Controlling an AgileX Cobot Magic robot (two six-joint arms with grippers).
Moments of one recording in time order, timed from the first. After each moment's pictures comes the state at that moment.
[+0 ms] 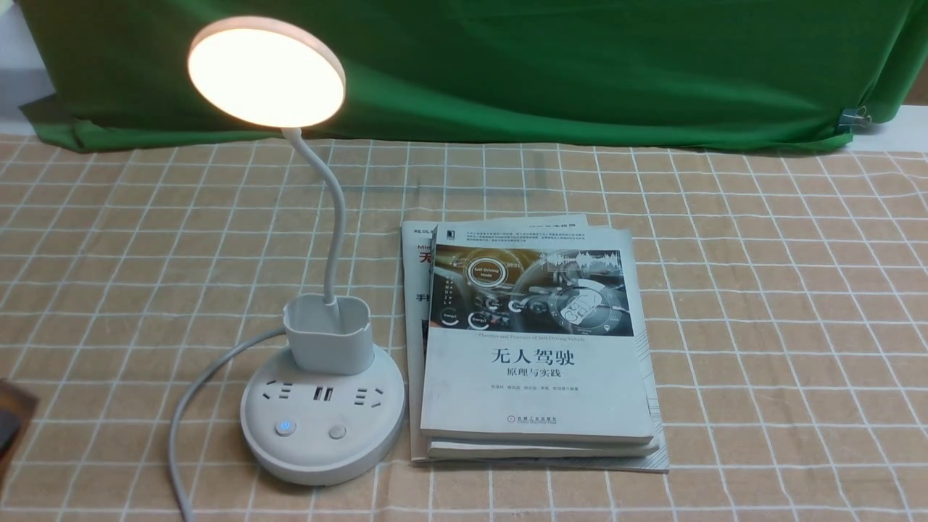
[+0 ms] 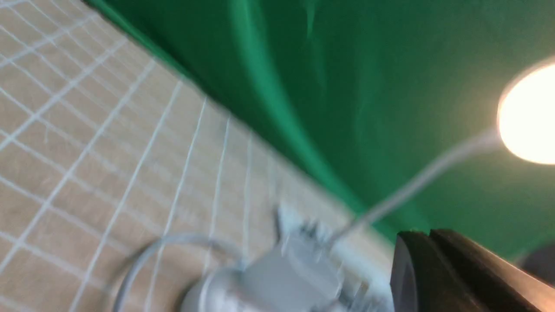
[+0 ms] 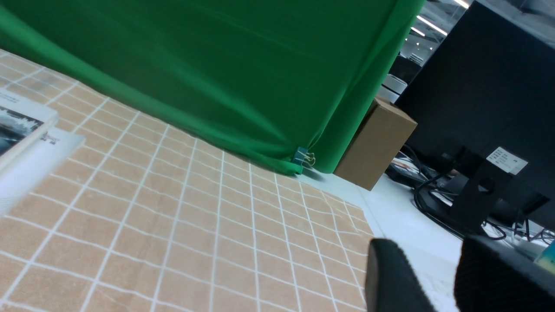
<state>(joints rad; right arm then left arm) -0.10 0.00 0.01 -0.08 0.09 -0.38 0.02 0.18 -0.22 -0.60 0.27 -0.05</state>
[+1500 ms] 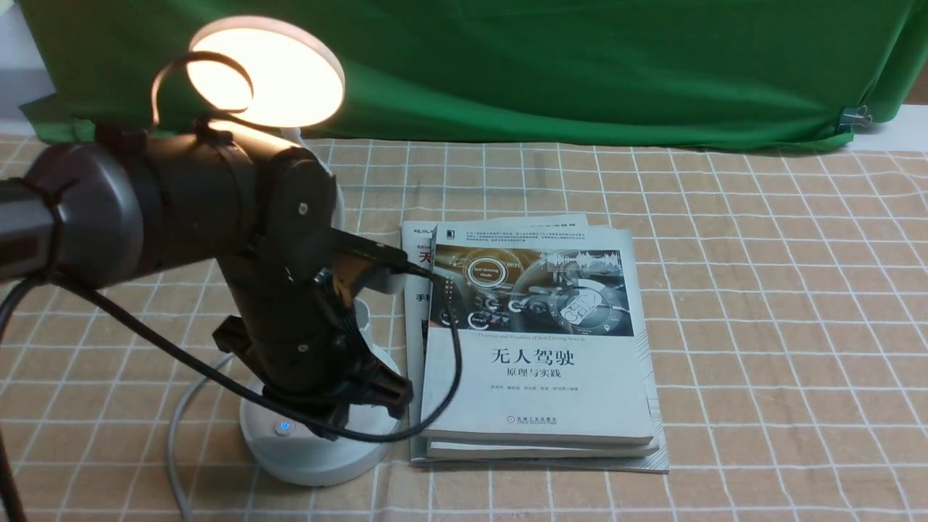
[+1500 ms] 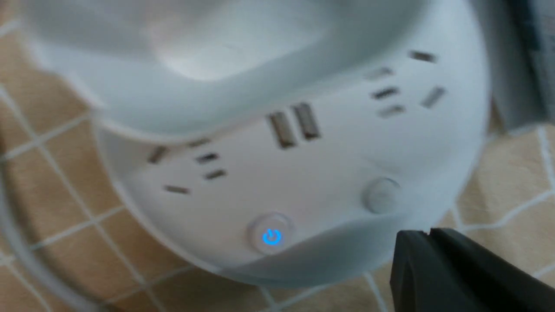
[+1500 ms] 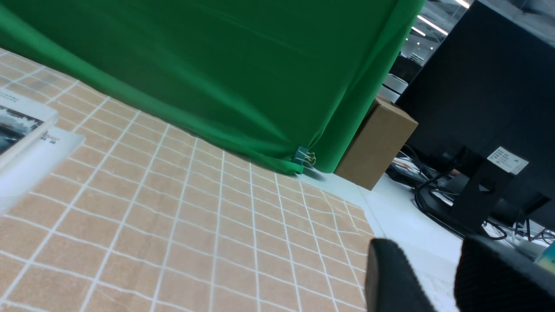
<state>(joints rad) -0.10 0.00 0.01 -0.08 0.09 -0.38 -0.48 1.72 -1.17 -0.07 1.00 0.07</state>
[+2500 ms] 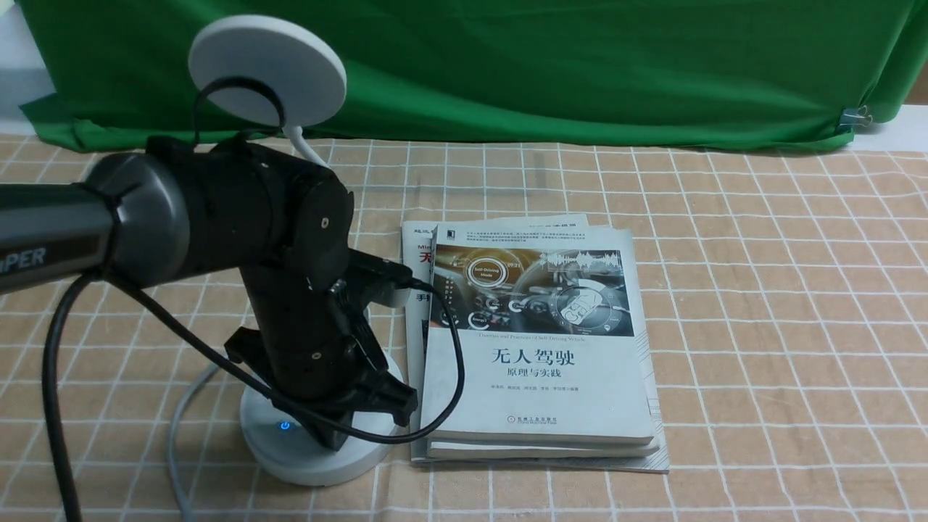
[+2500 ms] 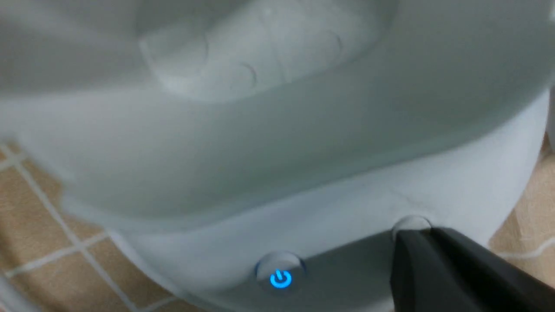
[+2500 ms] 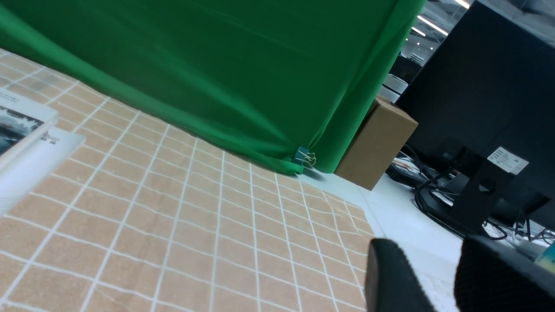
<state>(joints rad) -0.10 0.00 0.01 -0.08 0.09 -0.38 -0.48 1.78 -1.18 -0.07 0.99 0.07</state>
